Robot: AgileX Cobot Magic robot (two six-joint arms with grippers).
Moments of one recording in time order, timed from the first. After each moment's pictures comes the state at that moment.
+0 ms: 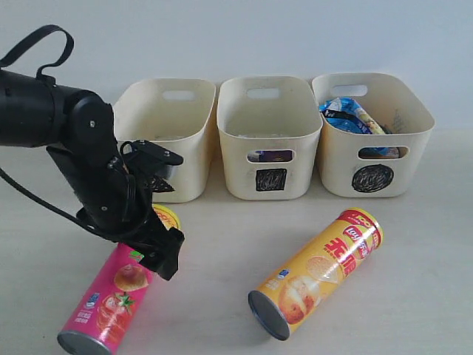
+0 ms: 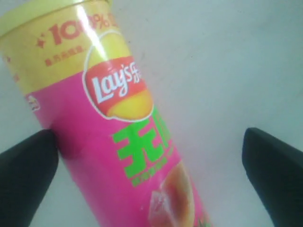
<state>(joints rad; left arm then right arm) -0.48 1.87 -1.20 -0.05 0.79 0.21 -0.06 0.01 0.00 0.00 0.33 -0.02</state>
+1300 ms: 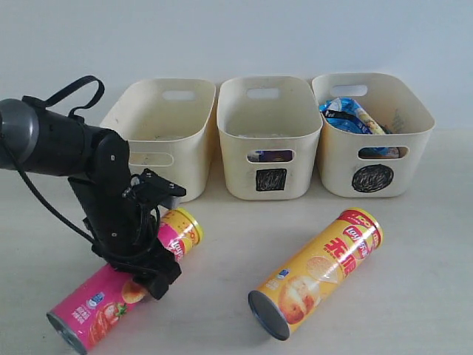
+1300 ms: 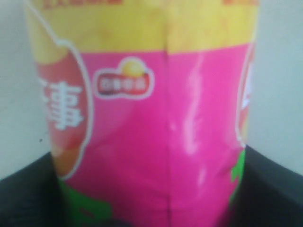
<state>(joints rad) -0.46 2.02 -1.21 -0.08 0.75 0.24 -0.06 0.00 0.00 0.00 0.33 -0.02</state>
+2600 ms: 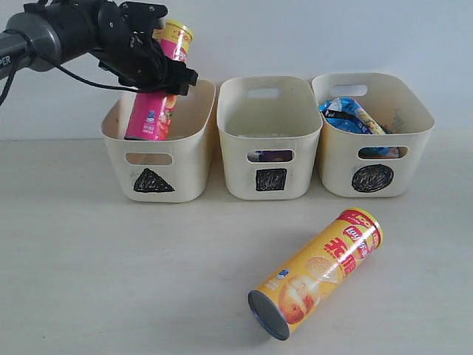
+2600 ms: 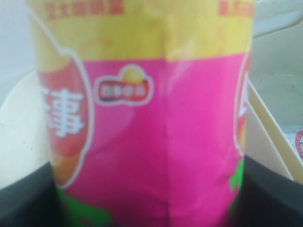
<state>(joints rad) -0.30 2.37 -2.23 -0.03 0.67 0.08 -0.06 0.00 0.00 0.00 0.33 -0.02</state>
